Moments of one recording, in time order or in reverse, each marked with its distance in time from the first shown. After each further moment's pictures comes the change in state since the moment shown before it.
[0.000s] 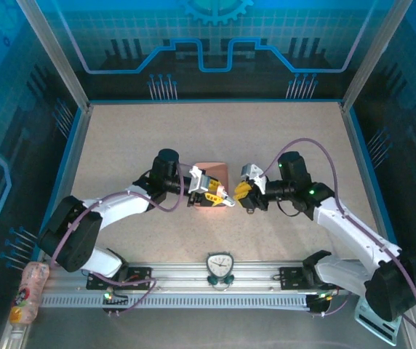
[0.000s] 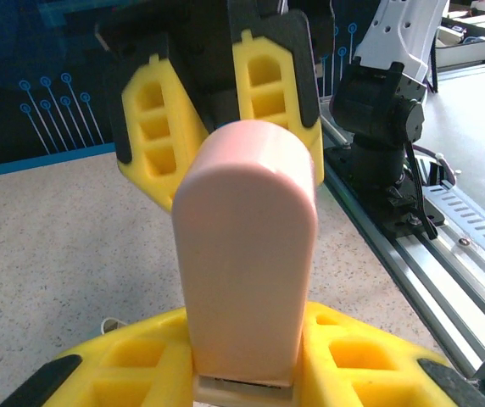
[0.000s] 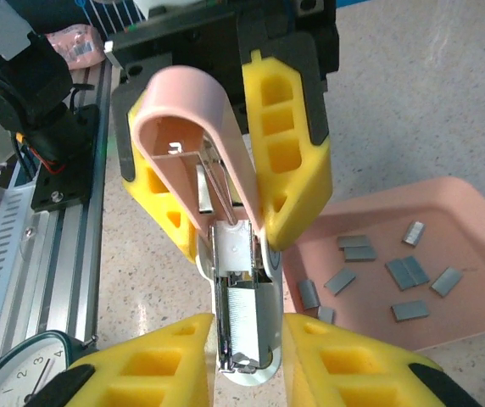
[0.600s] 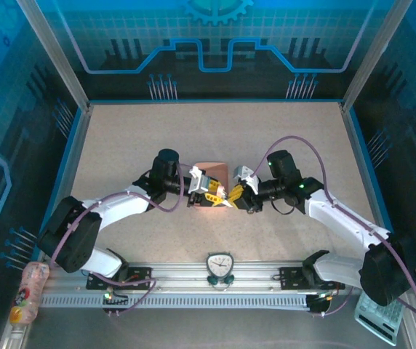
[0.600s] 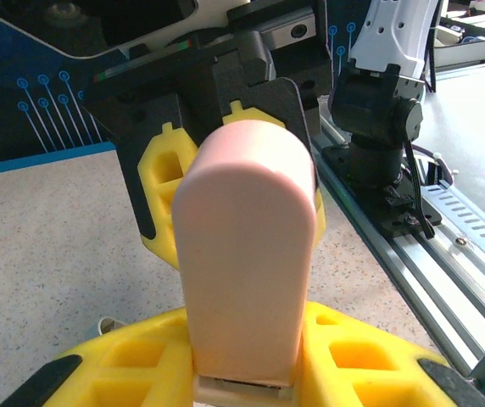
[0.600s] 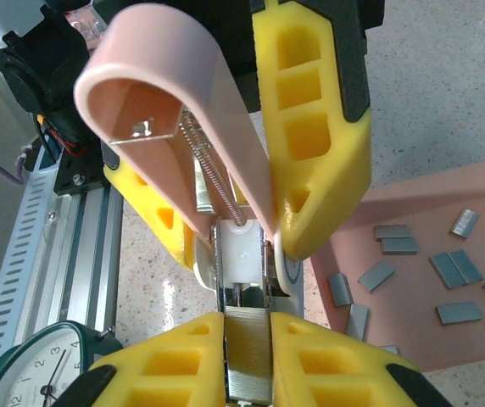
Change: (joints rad) left arm -0.002 -0.005 0.000 -0.016 -0.001 0.004; right arm 0.037 0.108 0.035 -0.022 -0.023 -0.024
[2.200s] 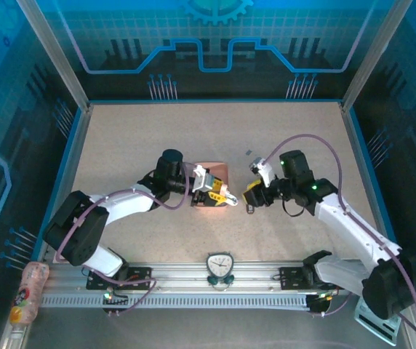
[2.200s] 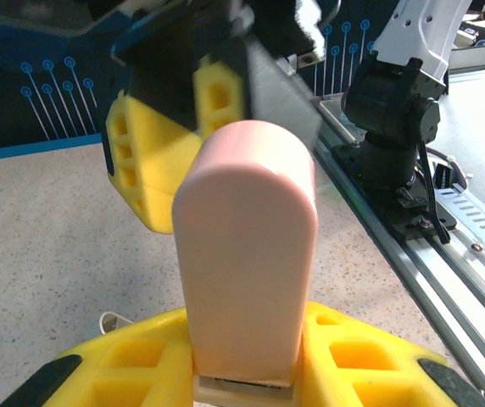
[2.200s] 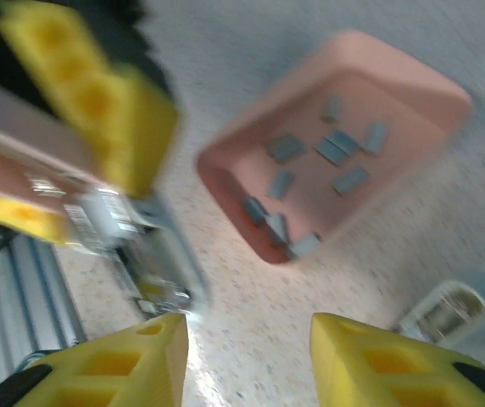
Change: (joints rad) left arm -0.015 0.061 0.014 0.071 -0.029 -0.061; right arm -0.070 -0.113 0.011 -0.126 0.226 0.275
